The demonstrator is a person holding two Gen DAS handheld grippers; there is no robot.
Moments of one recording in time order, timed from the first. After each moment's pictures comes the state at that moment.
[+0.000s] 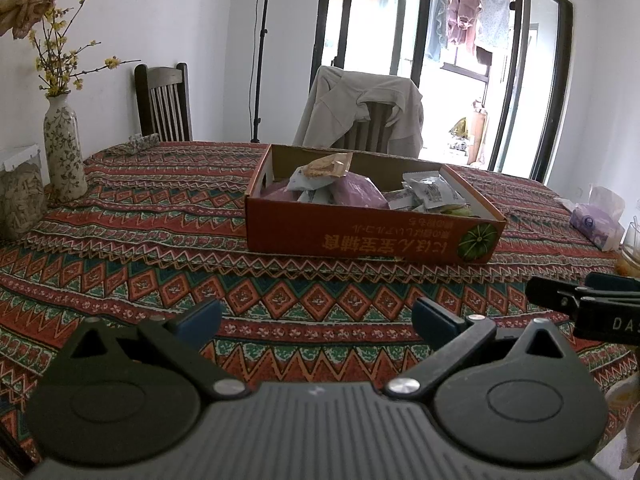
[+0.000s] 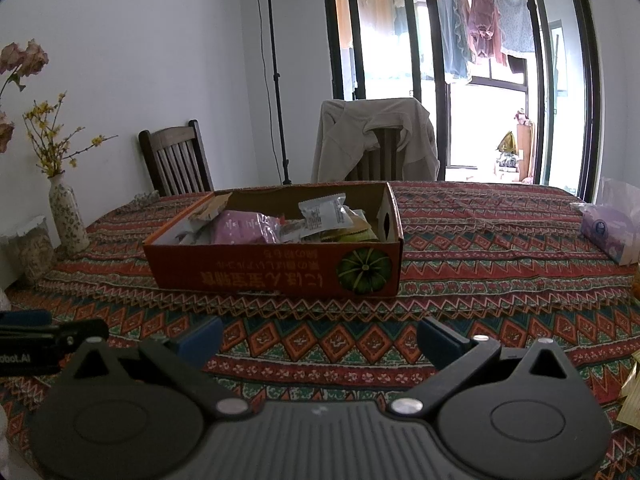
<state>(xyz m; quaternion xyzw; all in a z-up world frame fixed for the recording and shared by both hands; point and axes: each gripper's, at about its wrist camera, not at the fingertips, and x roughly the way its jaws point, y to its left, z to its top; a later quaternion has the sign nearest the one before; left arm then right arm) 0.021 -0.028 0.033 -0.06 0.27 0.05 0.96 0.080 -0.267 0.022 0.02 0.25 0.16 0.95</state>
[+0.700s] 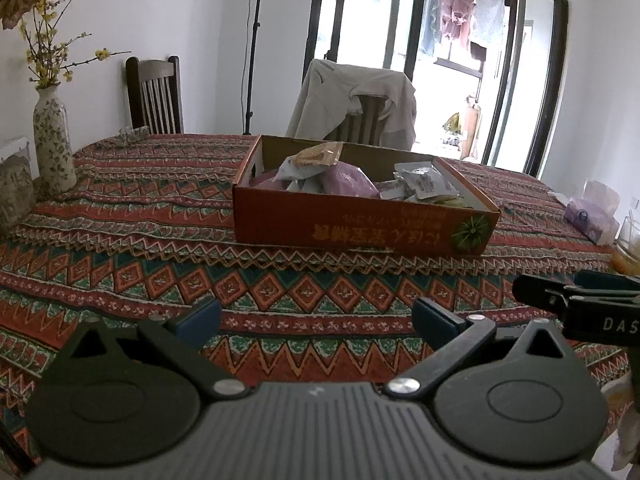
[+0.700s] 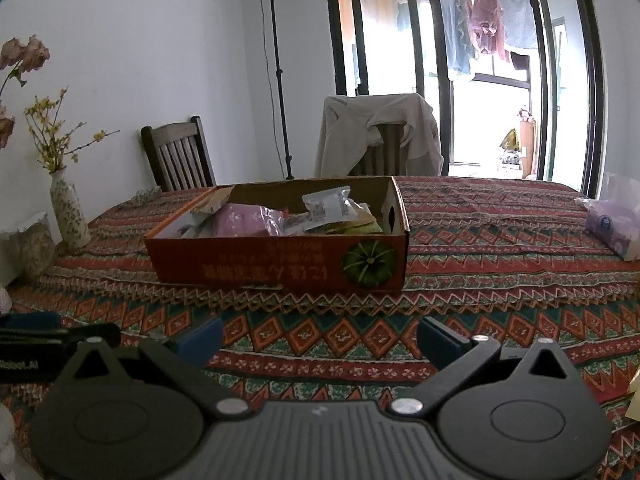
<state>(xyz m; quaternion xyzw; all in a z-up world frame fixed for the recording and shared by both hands) 0.027 -0.031 0.024 -0.07 0.28 0.04 0.96 0.084 -0.264 0.015 0.02 0.26 0.17 0.95</state>
